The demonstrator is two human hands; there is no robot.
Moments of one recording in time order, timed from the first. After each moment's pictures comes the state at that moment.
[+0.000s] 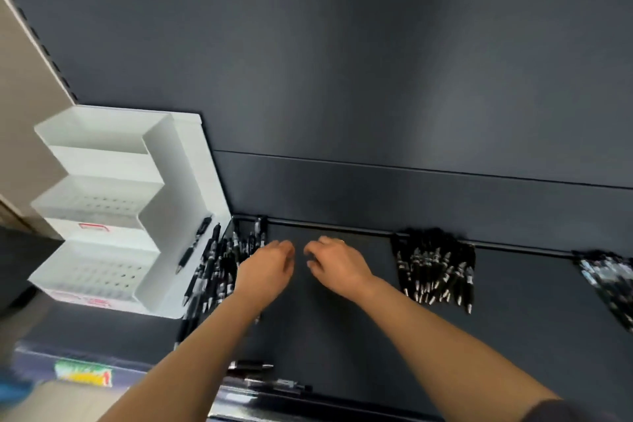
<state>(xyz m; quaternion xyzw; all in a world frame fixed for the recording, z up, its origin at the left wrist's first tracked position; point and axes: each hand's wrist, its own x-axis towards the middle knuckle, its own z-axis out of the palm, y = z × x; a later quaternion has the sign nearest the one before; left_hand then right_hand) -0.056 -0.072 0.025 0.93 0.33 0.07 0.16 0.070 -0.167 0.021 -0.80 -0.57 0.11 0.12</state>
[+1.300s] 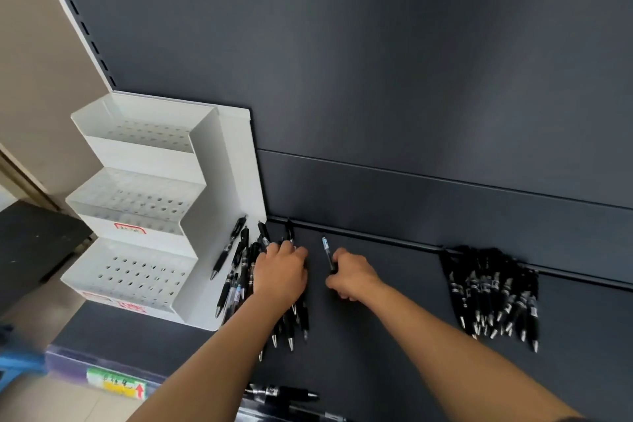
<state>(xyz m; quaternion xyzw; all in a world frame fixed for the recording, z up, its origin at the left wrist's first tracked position) -0.070 -0.007 -0.008 0.93 0.37 -0.02 0.05 0.050 -0.088 -0.007 -0.86 -0.34 0.35 0.14</state>
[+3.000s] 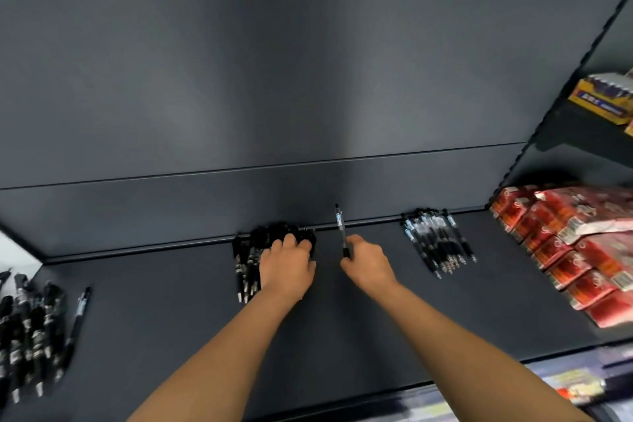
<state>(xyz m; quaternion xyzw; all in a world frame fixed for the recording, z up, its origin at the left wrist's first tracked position) 0.166 -0.290 0.016 0.97 0.22 0.01 0.08 0.254 -0.417 0.010 -0.93 -0.21 0.15 0.25</state>
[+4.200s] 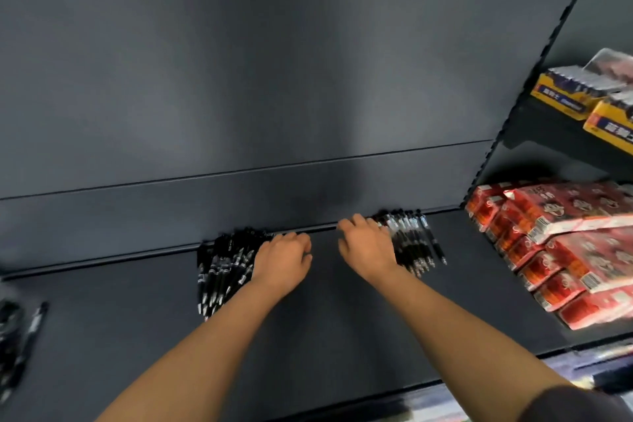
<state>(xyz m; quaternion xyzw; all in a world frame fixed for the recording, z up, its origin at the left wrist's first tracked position) 0.216 -0.328 0.026 0.98 0.14 0.04 0.11 0.317 -0.466 0.020 -0.94 -0.34 -0.02 0.08</state>
